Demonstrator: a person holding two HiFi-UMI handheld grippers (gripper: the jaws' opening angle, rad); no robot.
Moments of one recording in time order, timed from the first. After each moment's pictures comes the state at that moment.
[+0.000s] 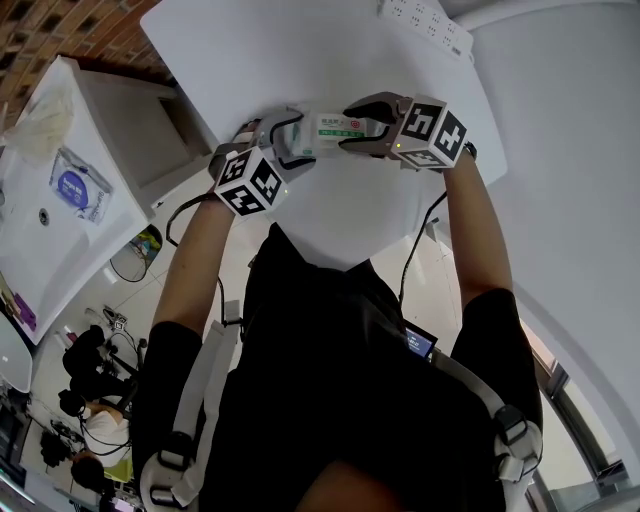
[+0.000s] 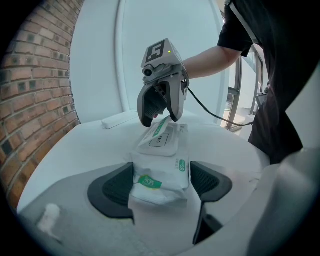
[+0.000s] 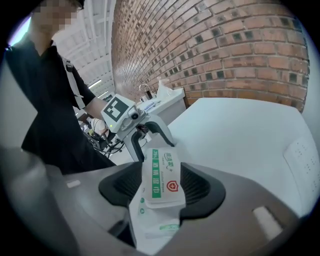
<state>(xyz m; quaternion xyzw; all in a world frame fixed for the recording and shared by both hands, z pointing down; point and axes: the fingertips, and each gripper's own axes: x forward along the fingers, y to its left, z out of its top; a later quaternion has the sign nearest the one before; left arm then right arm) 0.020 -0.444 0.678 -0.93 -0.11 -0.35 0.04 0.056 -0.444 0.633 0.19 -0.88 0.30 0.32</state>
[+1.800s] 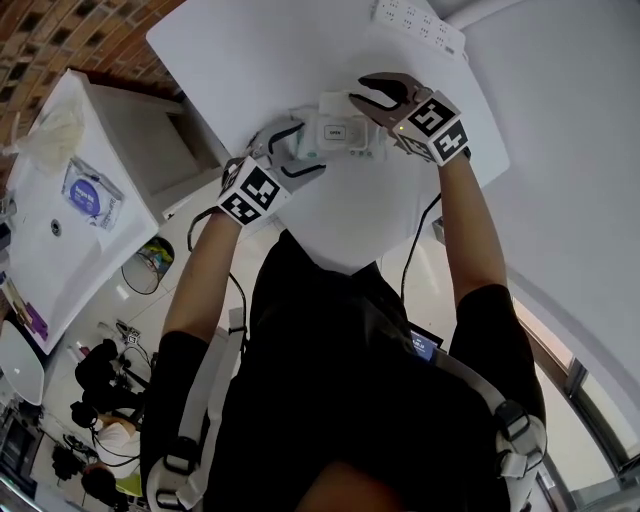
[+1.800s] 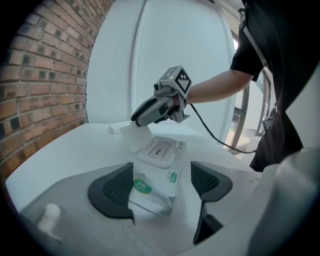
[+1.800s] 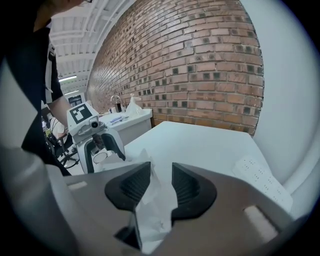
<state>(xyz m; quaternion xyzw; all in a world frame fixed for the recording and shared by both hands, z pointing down) 0.015 -0.439 0.656 -0.96 -0.07 -0.28 -0.04 0.110 -0.503 0.620 0.41 -0.84 0.19 0.28</state>
